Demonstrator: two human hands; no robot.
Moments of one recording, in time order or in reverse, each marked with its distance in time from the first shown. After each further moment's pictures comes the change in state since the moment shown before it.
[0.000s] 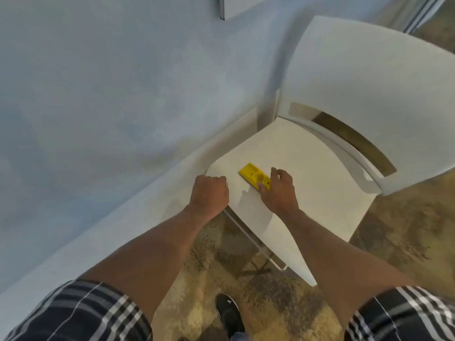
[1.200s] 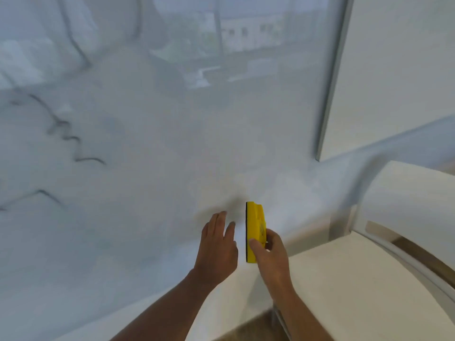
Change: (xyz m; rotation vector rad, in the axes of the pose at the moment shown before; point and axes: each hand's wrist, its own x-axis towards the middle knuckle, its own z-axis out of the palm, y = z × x) left_hand -0.089 -0.133 -0.133 0.157 0.492 -0.293; right_hand -0.076 -0.268 -0.045 0.944 -0.084 -0.196
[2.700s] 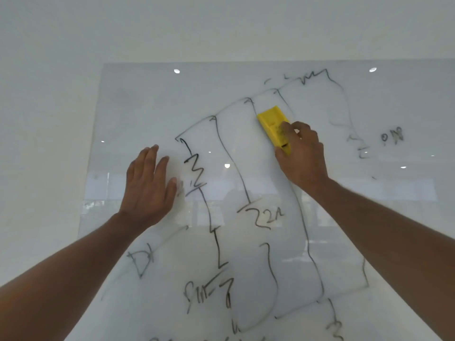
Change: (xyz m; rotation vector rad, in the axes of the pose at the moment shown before) left_hand -0.063 -0.459 -0.625 0.548 1.006 -0.229; right_hand -0.115 -0.643 0.285 -0.418 0.463 -1.542
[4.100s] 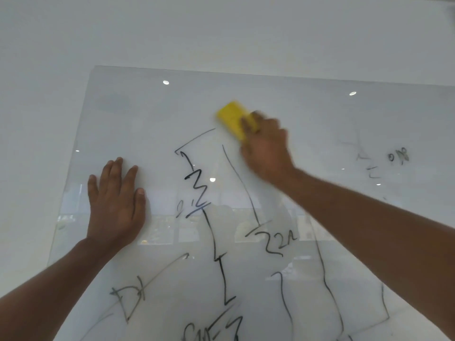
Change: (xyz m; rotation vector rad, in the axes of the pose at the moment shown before) left_hand -0.007 -0.056 0.031 -0.107 0.099 -0.185; right_hand 0.054 -0.084 0.035 -0.189 -0.004 -0.240
